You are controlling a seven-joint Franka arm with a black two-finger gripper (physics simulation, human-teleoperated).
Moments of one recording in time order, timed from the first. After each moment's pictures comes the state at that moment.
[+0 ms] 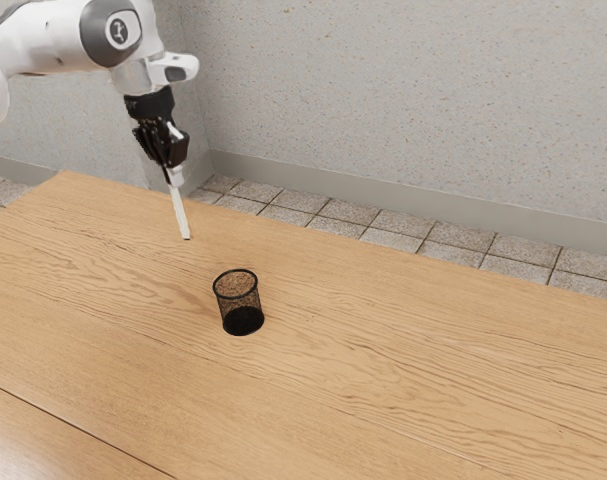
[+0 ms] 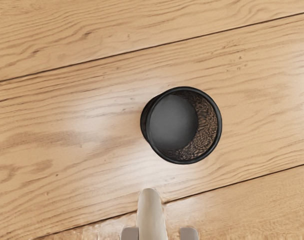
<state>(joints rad) 0.04 0.28 0.12 -1.36 -0.13 1.58 0.41</state>
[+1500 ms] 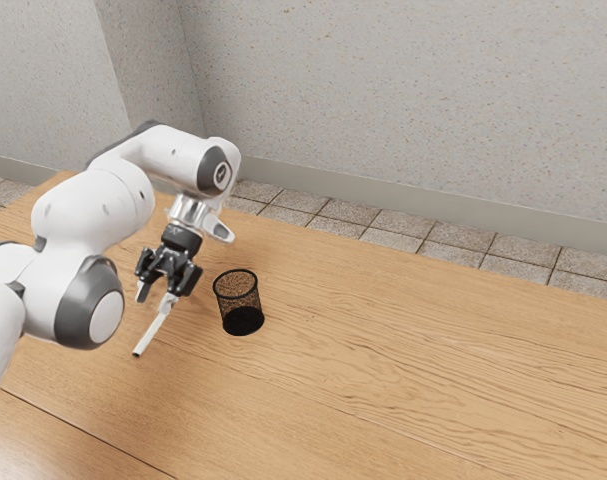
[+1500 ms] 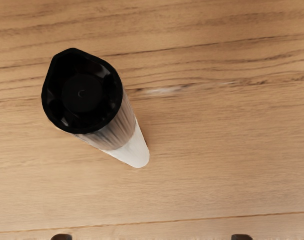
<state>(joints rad) 0.04 1.08 0.19 -0.79 0.08 0.93 0.35</state>
